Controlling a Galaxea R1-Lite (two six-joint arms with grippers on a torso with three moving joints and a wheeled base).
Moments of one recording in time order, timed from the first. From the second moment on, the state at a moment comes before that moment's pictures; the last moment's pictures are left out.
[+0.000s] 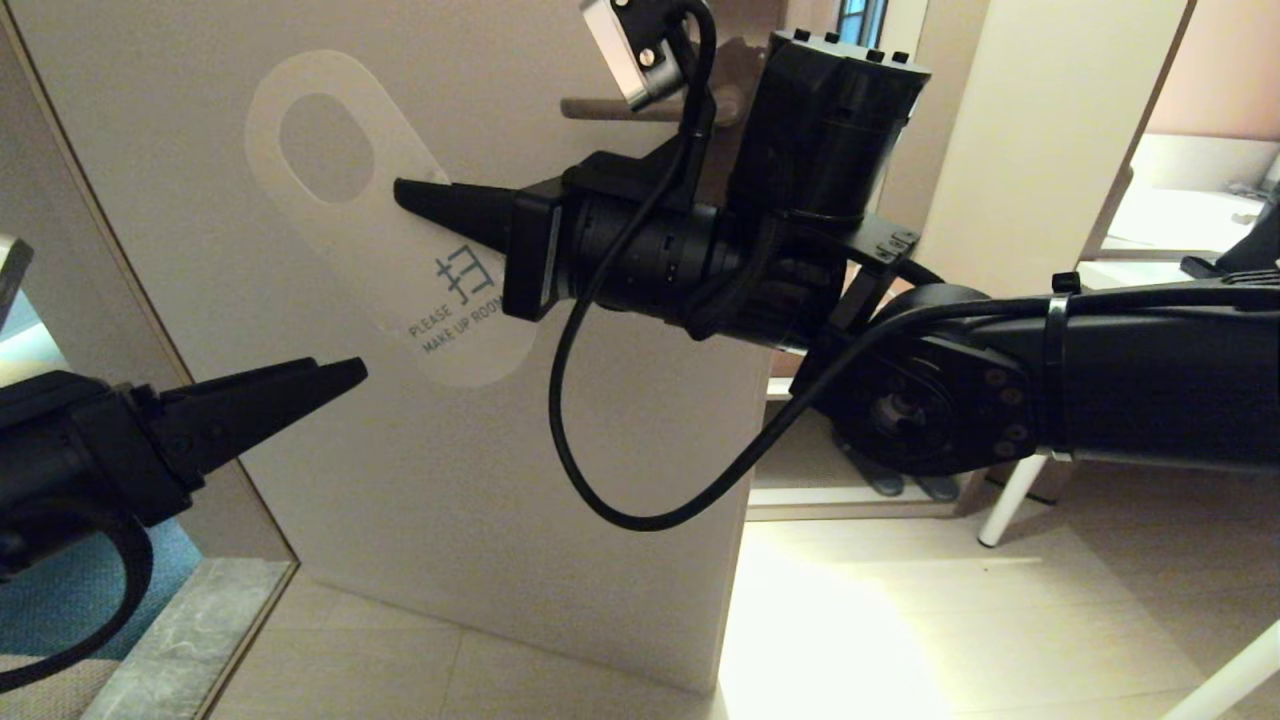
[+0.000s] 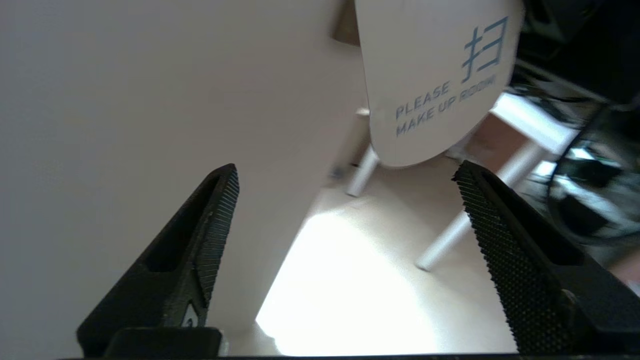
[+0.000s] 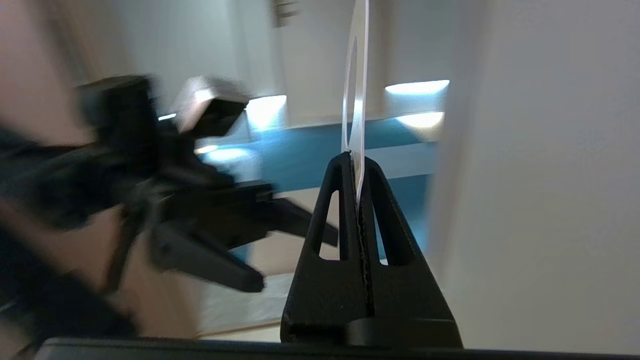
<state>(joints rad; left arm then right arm) -0.14 1.14 -0.53 -0.61 -0.56 -0.35 0.83 2.06 -1.67 -0.65 0.56 0.23</state>
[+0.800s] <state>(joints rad) -0.14 1.20 -0.53 -0.82 -0.67 -0.51 0.81 2.08 -1.67 -0.65 0.66 0.29</state>
